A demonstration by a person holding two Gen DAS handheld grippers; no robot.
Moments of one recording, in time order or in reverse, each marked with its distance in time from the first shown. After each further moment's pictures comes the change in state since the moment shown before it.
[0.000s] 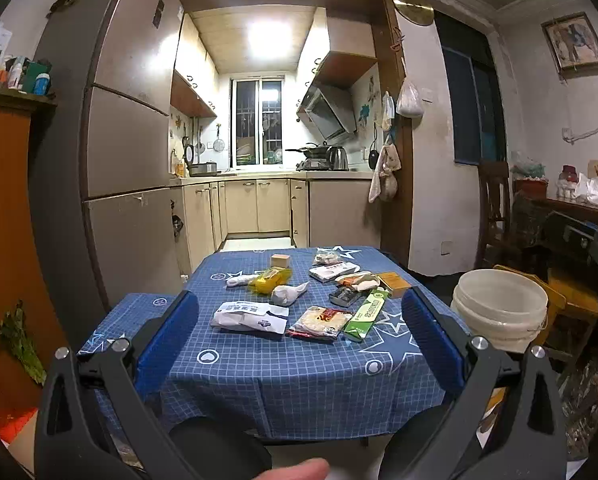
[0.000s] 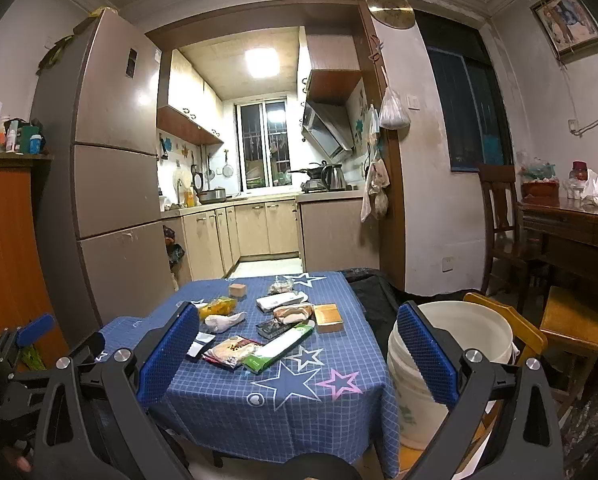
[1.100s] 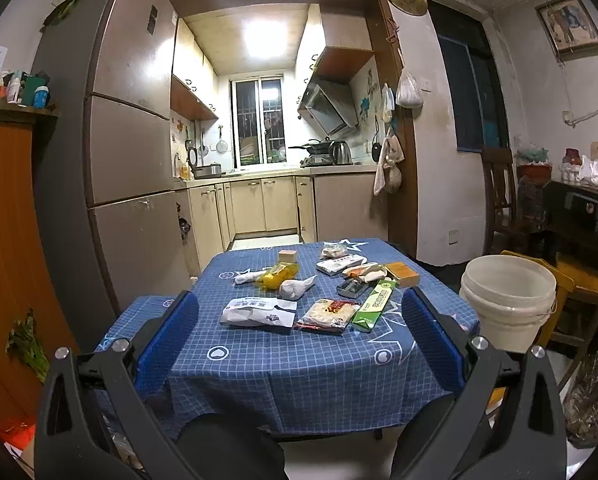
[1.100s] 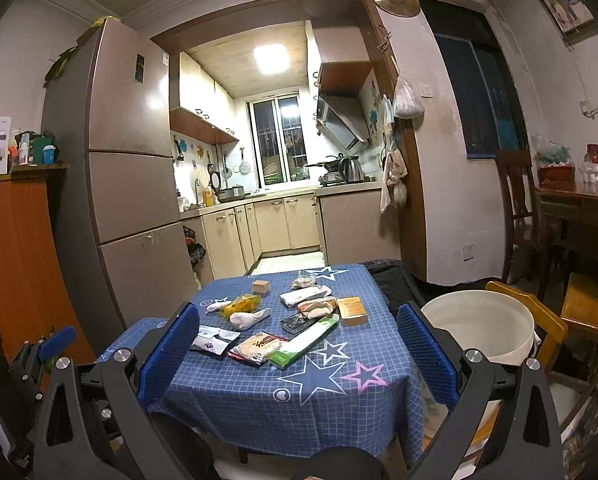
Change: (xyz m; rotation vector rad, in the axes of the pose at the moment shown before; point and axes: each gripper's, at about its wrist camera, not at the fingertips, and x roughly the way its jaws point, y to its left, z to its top) left arm -0.004 -0.011 -0.005 0.053 0.009 0.034; right arm 0.001 0.007 -0.003 0.032 0.026 0.076
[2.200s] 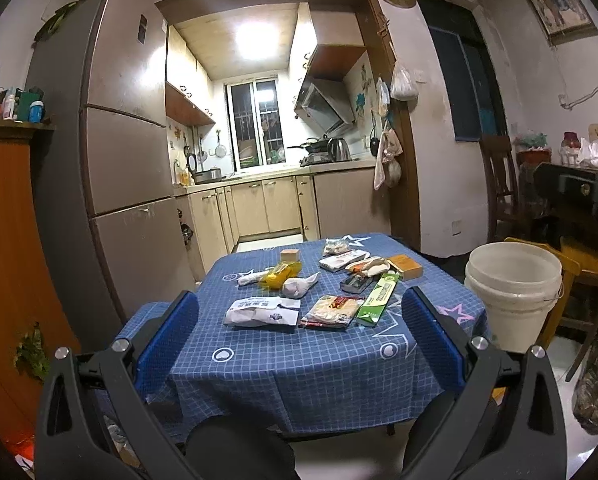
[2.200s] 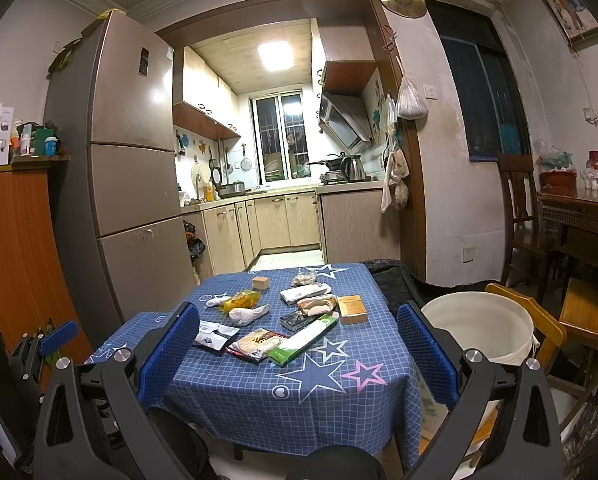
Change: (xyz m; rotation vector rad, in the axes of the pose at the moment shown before) left arm 0.002 -0.007 -0.006 0.051 0.007 0.022; right arm -0.001 0.007 0.001 -0.021 0.009 -0.001
